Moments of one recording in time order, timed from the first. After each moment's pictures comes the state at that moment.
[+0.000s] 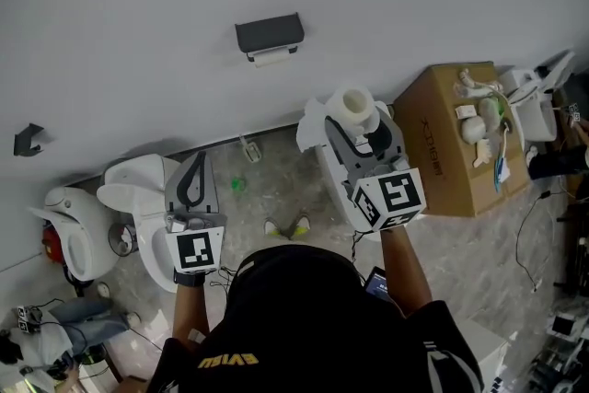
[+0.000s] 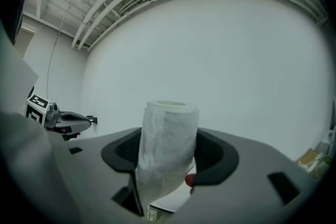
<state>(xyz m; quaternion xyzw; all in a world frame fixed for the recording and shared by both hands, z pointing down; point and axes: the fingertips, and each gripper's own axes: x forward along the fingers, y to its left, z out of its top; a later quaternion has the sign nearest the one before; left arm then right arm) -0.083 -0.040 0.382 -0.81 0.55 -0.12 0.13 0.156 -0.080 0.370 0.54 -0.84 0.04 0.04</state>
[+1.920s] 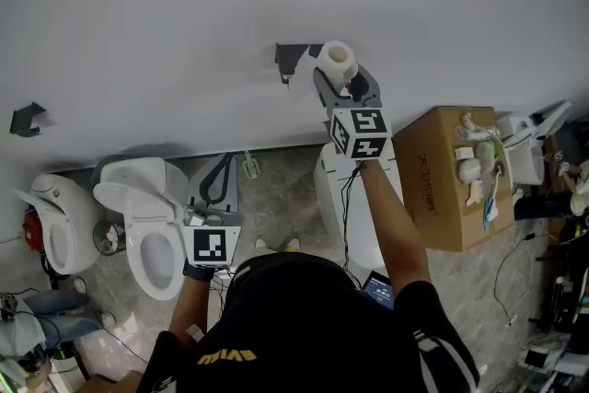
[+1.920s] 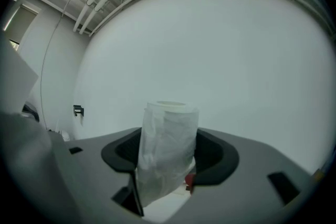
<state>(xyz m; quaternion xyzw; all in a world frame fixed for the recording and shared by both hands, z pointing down) -0.120 -0.074 0.396 -0.82 0.56 -0.02 0.06 0.068 -0.255 0.378 0.54 -0.84 -0.01 0.07</state>
